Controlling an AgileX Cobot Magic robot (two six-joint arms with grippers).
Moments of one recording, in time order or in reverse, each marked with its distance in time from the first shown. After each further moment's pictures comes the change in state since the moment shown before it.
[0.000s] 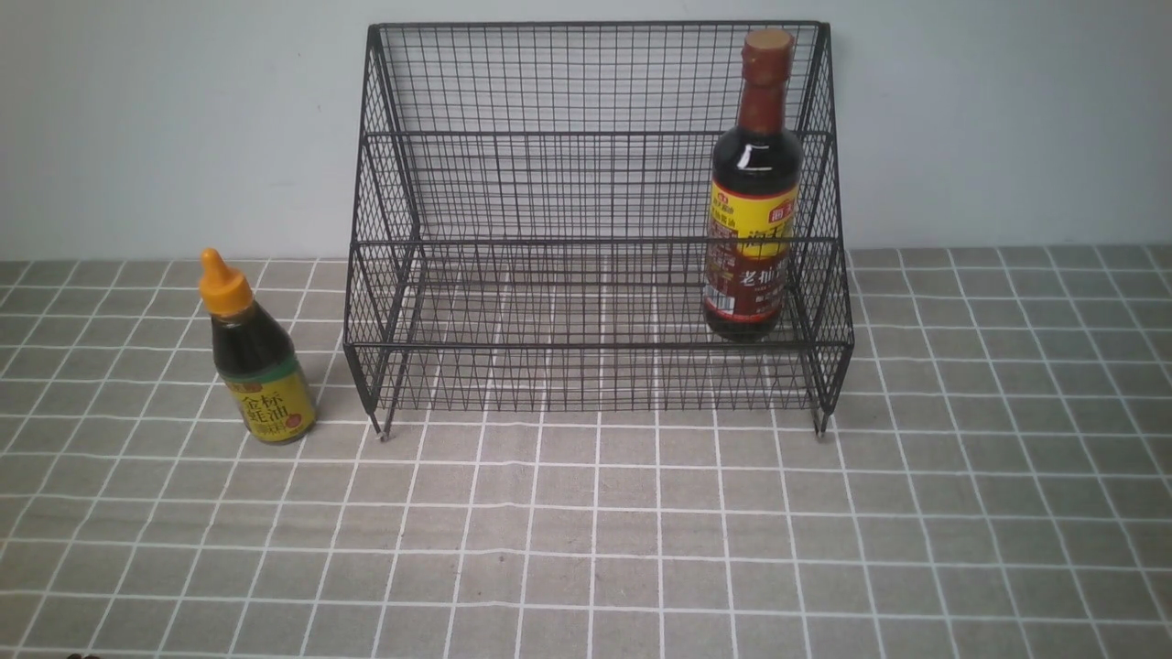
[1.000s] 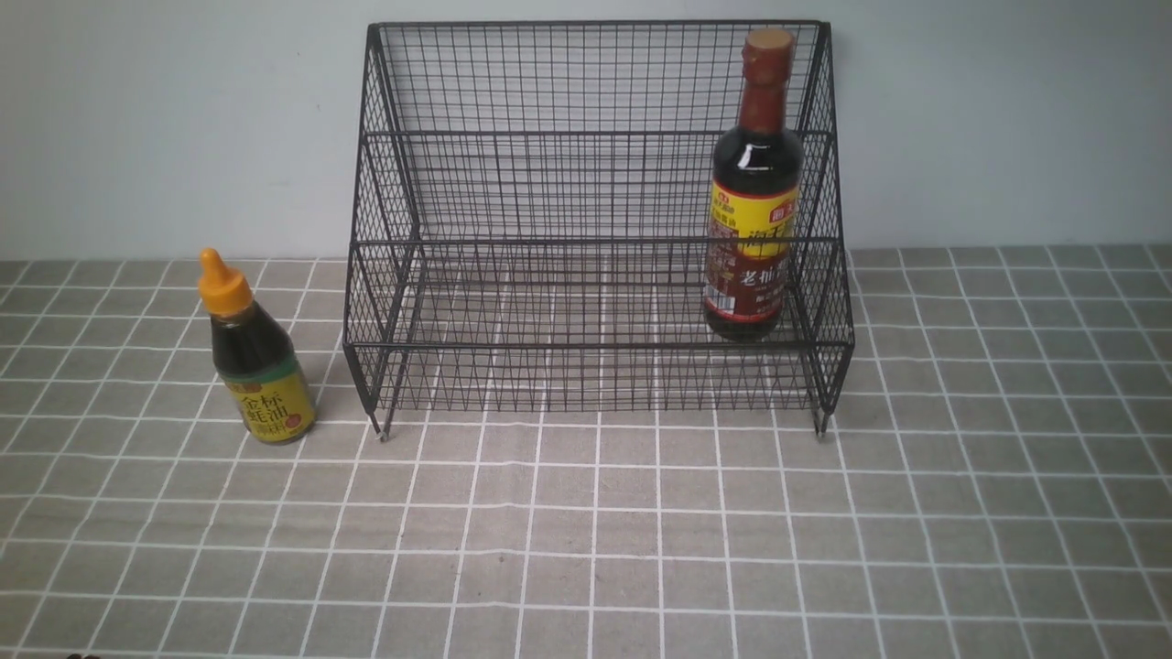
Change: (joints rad) right arm 0.000 1.402 -1.698 0.004 0.916 -0.149; left arm 0.000 0.000 0.000 0.000 0.000 0.000
